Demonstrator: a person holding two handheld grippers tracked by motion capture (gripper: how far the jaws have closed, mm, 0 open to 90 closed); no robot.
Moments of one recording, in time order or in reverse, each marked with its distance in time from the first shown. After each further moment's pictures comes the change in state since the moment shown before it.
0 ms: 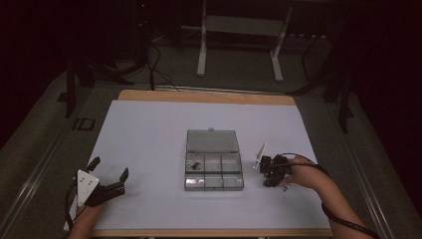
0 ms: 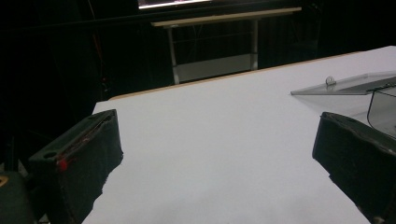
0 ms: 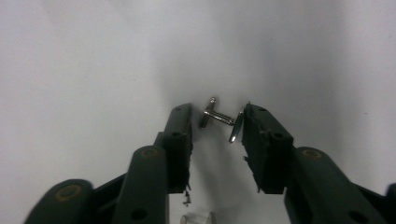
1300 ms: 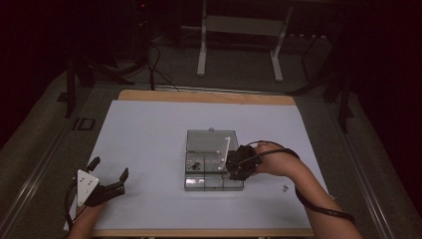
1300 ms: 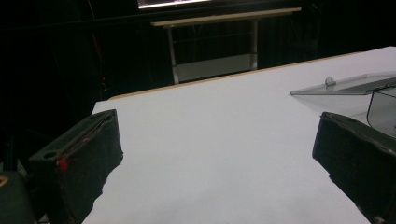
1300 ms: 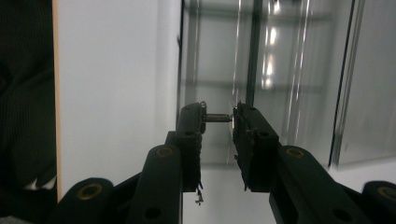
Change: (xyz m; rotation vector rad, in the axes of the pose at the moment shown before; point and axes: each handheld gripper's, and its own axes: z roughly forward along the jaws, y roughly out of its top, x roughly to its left) left arm 0.001 0.000 0.000 0.000 -0.003 -0.002; right arm 0.056 0.108 -0.075 -0.131 -0.021 -0.392
